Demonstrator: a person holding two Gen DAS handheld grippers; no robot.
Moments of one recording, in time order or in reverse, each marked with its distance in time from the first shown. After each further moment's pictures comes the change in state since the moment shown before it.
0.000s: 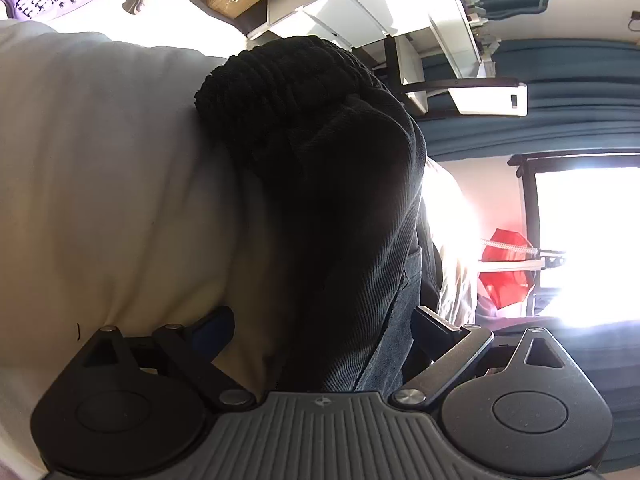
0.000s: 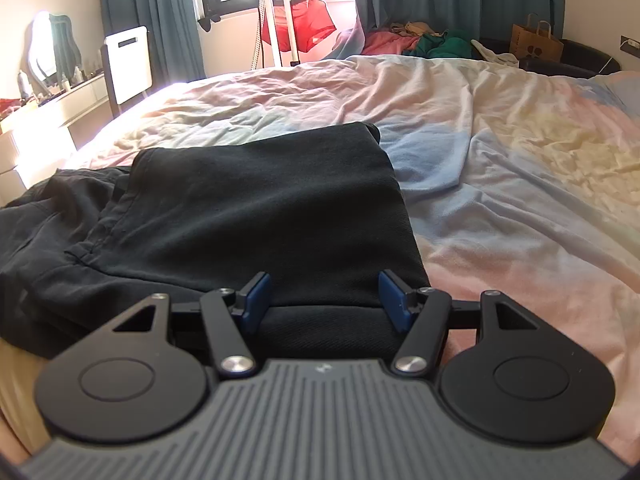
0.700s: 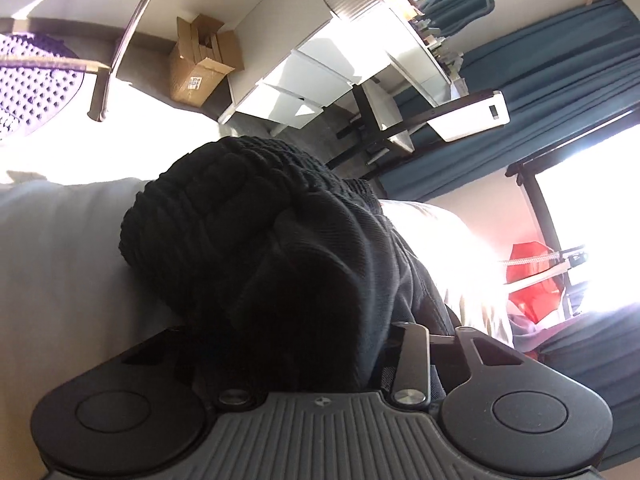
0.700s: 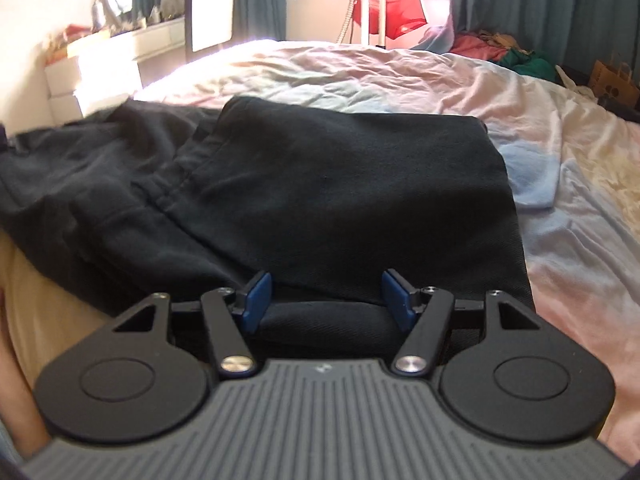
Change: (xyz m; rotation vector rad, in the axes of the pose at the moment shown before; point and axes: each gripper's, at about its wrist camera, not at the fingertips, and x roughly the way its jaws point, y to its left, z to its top) left arm 0.014 -0.046 0.012 0.330 -0.221 0.103; right arm 0.014 0.055 -0.009 -0.231 0.060 0.145
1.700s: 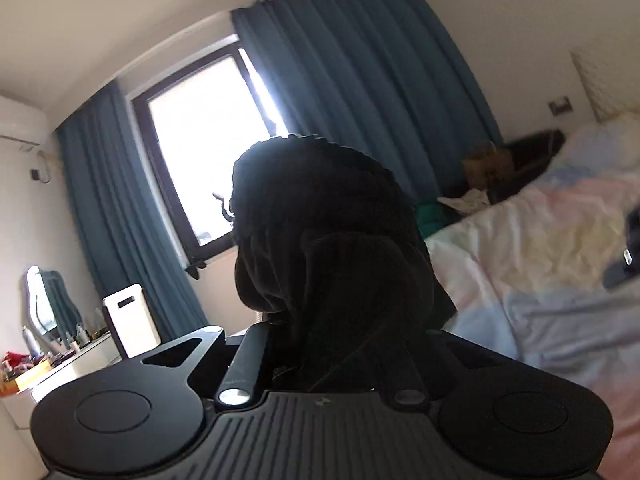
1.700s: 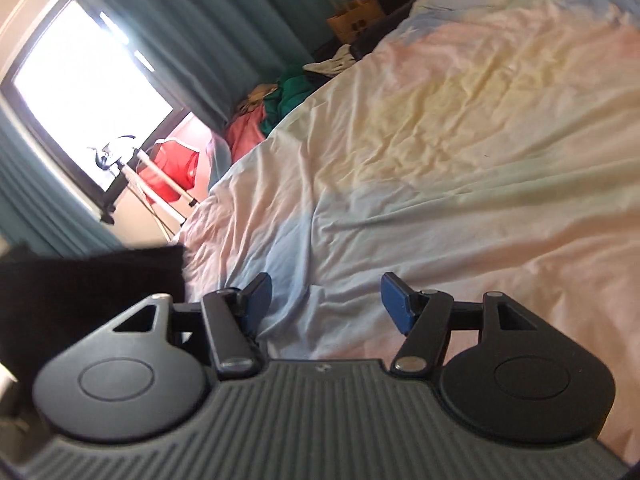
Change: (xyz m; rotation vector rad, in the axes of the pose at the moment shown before) left arm -0.069 -0.335 -0.517 1.635 -0.472 -0.424; right arm -0.094 -0.216 -0.025 0.992 -0.312 -0.182
